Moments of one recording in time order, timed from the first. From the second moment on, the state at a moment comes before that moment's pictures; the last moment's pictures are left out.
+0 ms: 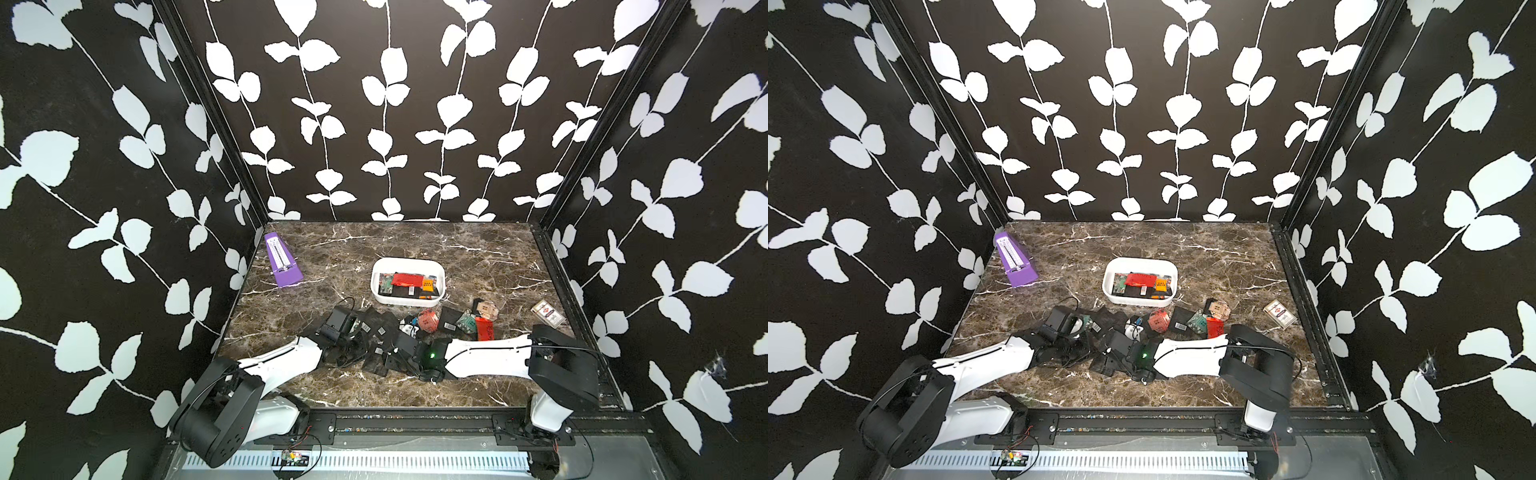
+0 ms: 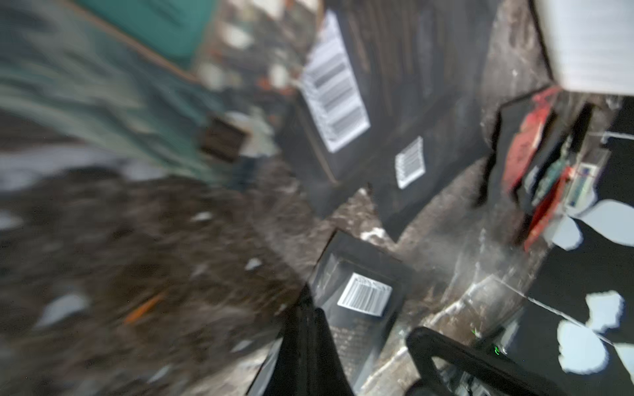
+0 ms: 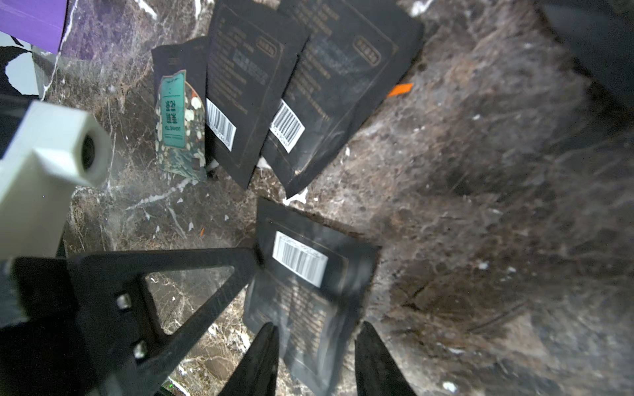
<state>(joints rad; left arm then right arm) -0.58 1.25 0.43 -0.23 0.35 -0.91 1.22 1.72 0.93 -0.16 0.18 1.31</state>
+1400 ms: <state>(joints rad) -0.61 1.17 0.39 -0.27 0.31 -0.88 1.22 1.79 0.95 -0.16 0.21 1.36</state>
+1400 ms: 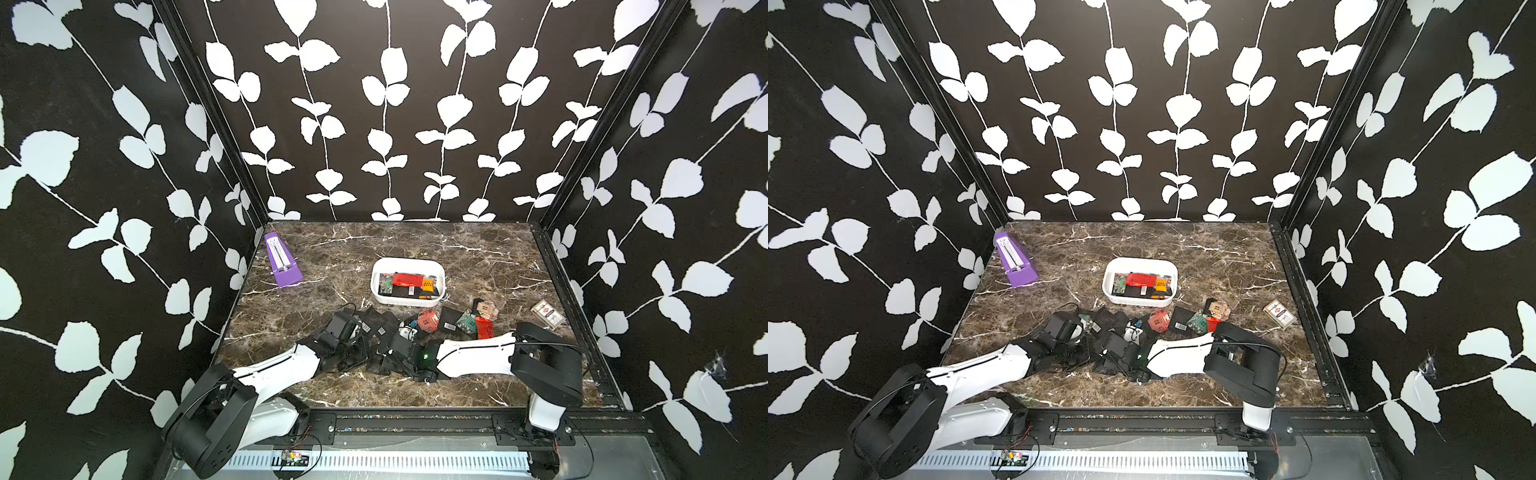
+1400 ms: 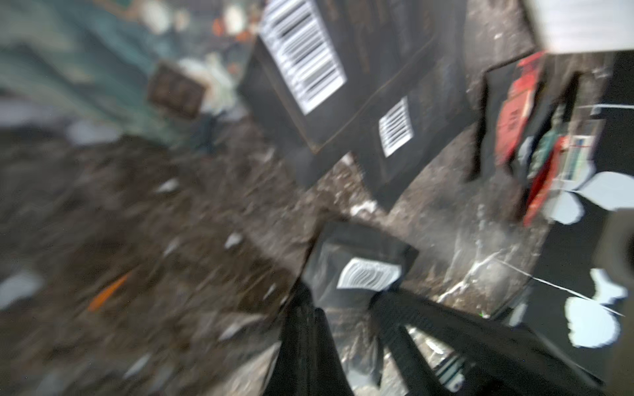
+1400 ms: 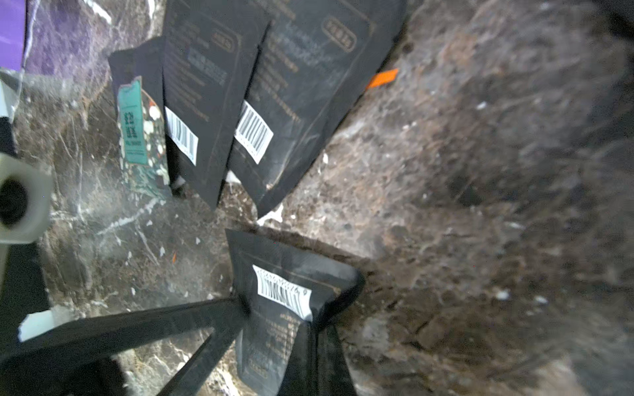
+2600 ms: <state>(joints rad) -0.53 1.00 0.59 -0.52 0.14 -0.79 0.68 1.89 1.46 -0.53 0.21 0.84</state>
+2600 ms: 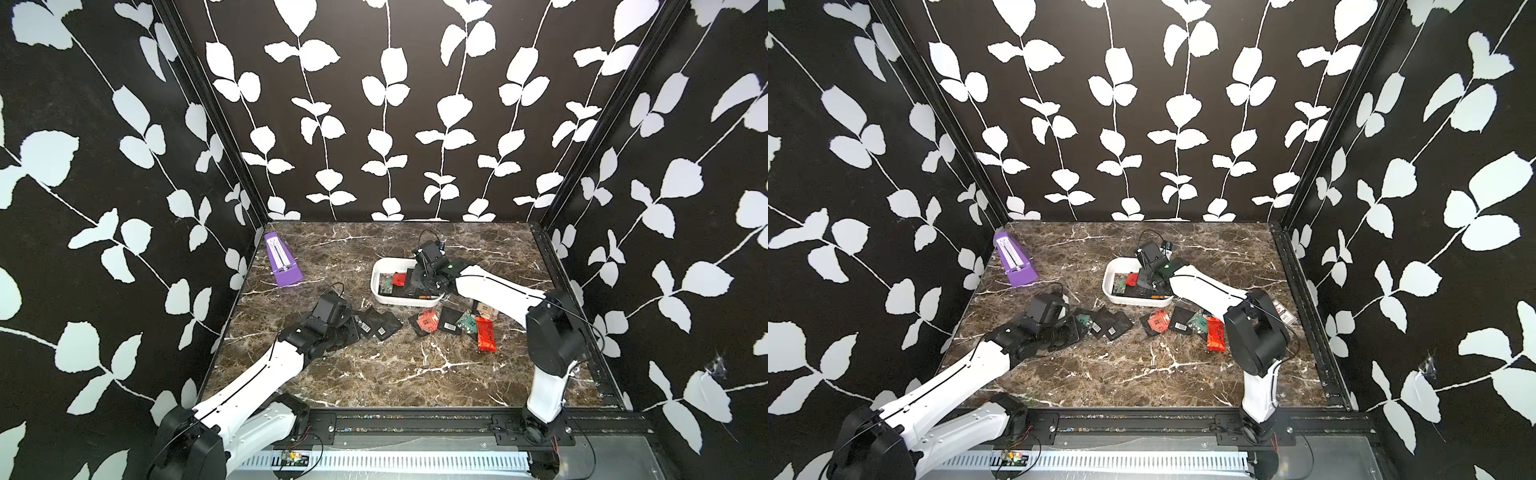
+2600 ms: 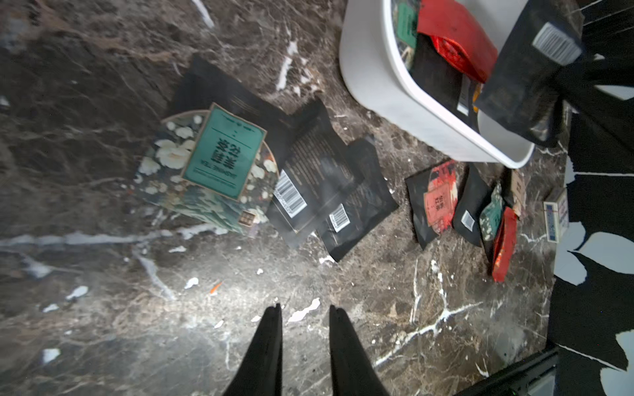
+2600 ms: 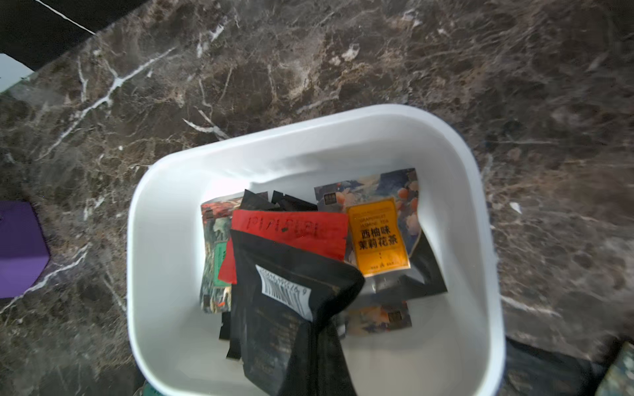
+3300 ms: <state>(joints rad) -0.28 1.32 0.80 -0.59 0.21 -0.64 0.79 1.53 1.22 -0.46 0.18 0.87</state>
